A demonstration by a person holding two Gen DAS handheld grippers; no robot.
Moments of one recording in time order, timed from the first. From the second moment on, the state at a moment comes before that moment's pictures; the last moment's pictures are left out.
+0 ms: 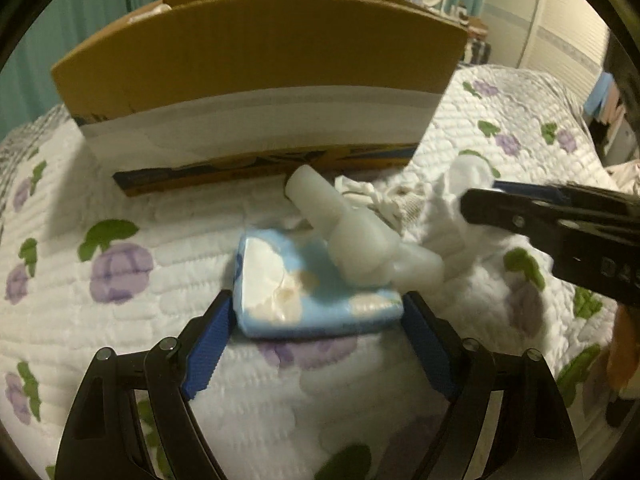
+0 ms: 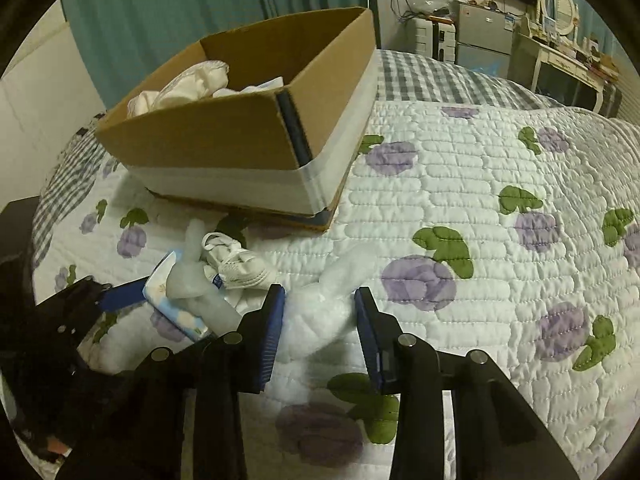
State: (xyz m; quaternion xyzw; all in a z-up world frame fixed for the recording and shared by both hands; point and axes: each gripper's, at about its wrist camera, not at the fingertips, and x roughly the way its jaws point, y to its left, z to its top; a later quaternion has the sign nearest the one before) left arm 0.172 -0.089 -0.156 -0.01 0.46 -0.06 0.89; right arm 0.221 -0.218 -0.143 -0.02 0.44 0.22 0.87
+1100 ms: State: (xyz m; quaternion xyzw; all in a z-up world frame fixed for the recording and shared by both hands) left arm 0.054 -0.077 -0.015 0.02 0.34 -0.06 0.94; right arm 0.099 -0.223 -0.022 0.00 0.32 0.23 0.92
